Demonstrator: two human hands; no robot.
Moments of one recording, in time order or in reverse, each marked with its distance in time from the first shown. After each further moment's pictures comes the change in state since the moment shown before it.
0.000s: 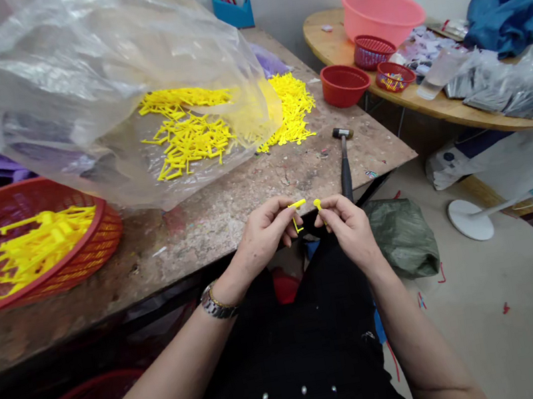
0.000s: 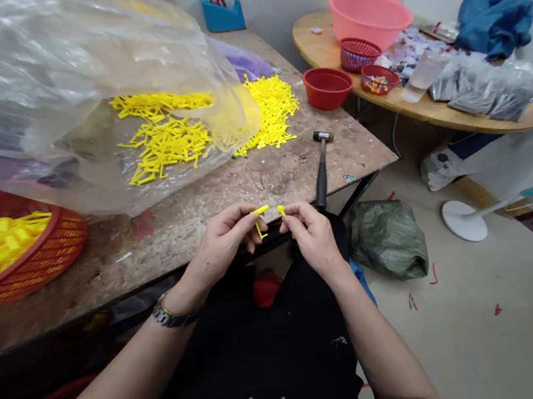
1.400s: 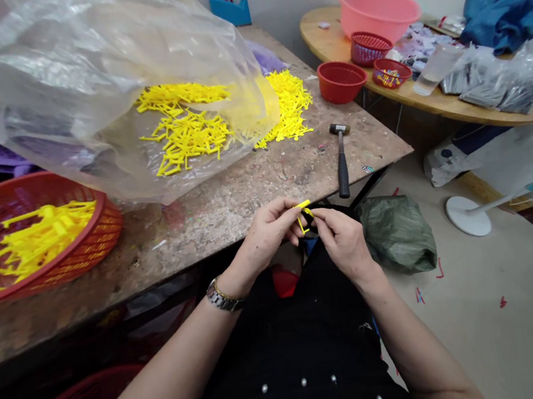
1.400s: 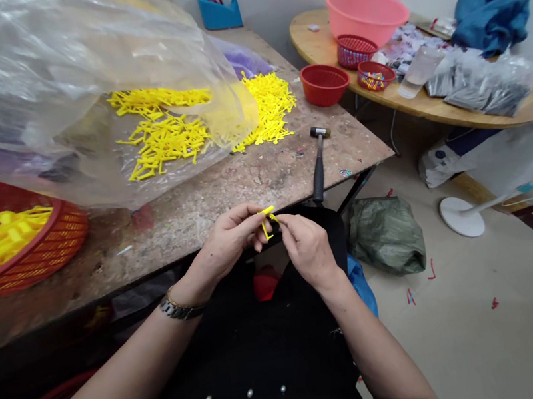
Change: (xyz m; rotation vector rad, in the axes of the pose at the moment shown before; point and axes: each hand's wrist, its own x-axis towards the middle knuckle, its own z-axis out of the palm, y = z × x) left_hand -0.003 -0.009 0.011 -0.183 -0.091 -0.113; right_hand -0.024 0.009 0.007 -0.518 0.086 -0.437
